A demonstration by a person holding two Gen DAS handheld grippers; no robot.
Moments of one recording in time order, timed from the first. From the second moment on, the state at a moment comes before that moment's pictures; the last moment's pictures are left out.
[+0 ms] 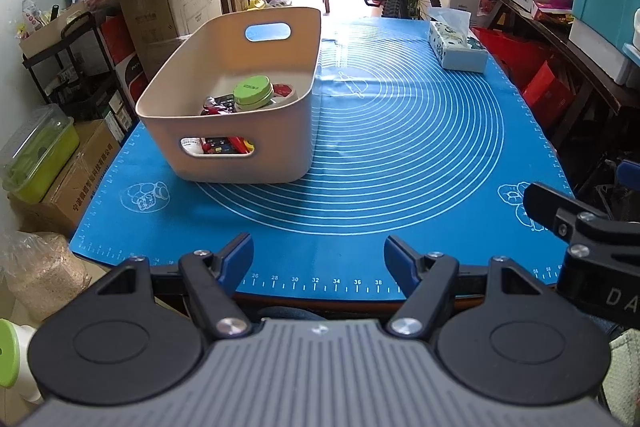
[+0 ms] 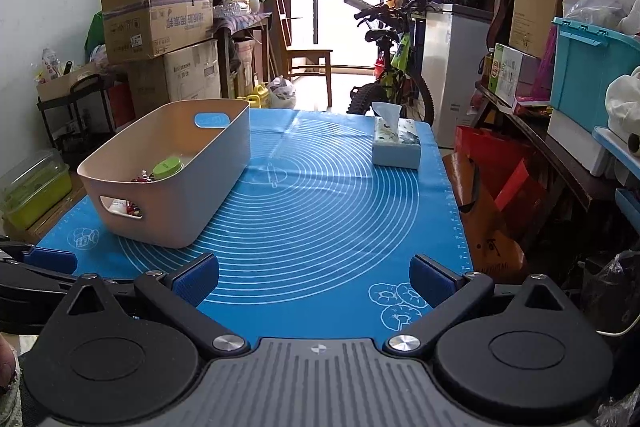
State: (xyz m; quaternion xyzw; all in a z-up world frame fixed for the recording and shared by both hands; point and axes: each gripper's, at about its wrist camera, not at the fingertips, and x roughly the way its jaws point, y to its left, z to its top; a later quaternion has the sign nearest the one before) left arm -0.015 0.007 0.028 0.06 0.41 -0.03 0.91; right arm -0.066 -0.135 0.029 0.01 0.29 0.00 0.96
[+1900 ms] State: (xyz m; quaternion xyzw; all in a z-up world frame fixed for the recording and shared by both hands) left arm -0.021 0.007 0.033 0.06 0.39 -0.03 0.92; right arm -0.069 -0.132 0.028 0.00 0.29 0.00 0.96
